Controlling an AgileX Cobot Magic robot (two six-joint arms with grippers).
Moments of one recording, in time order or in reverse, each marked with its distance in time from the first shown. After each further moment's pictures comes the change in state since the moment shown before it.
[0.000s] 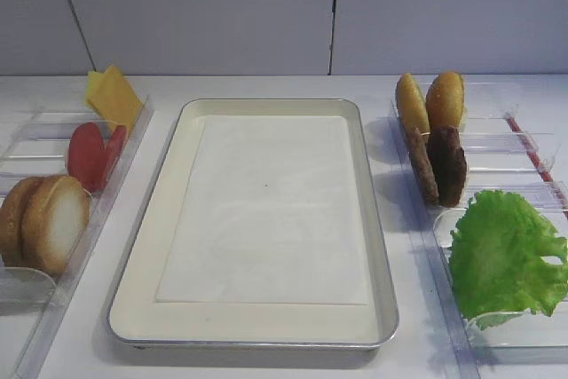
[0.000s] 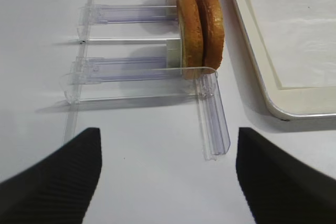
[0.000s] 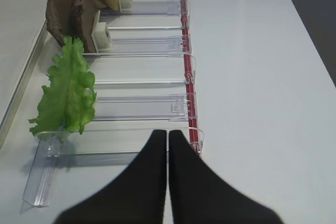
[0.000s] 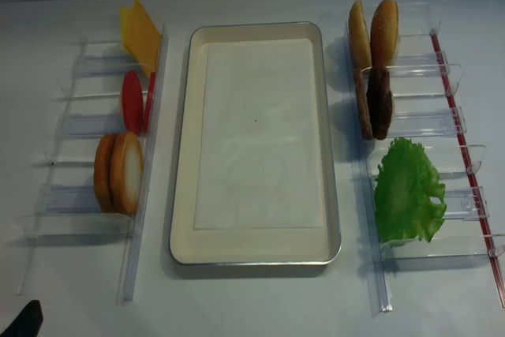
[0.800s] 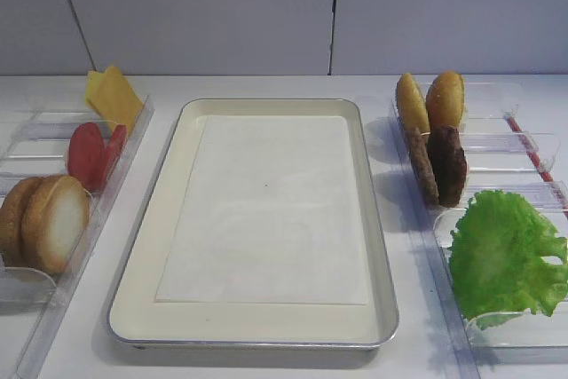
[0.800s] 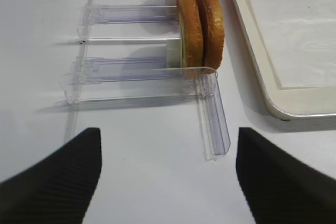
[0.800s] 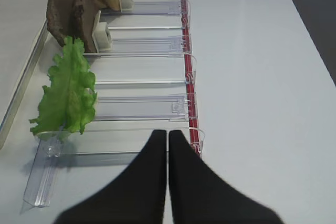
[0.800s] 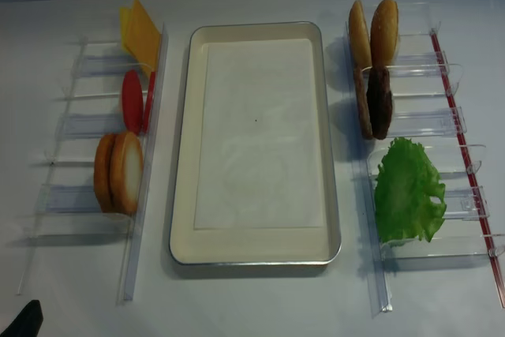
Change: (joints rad) left arm 0.000 0.000 0.000 0.000 0.000 0.000; right arm 0.000 0.000 0.000 0.000 0.000 0.000
